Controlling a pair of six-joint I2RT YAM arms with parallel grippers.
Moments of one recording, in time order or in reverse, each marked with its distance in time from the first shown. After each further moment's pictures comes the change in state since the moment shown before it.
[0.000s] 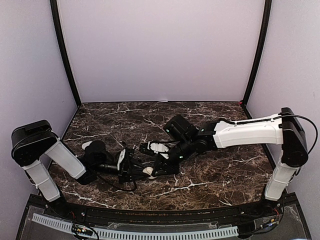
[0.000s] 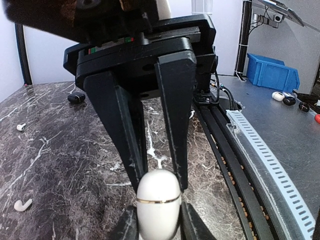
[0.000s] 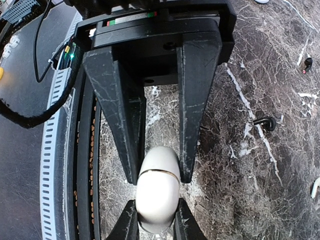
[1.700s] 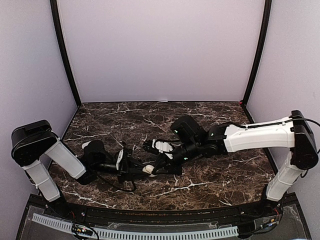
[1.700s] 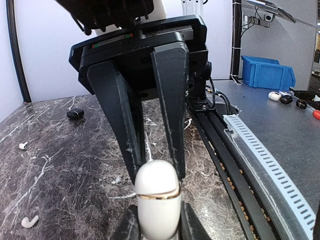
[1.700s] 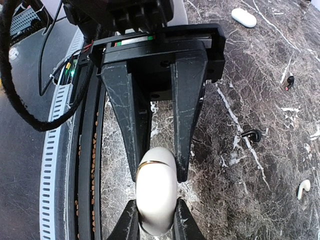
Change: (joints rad) left arm 0.000 0.000 -0.001 0.053 0.032 0.040; right arm 0.009 -0.108 -0.115 0.138 0.063 0.036
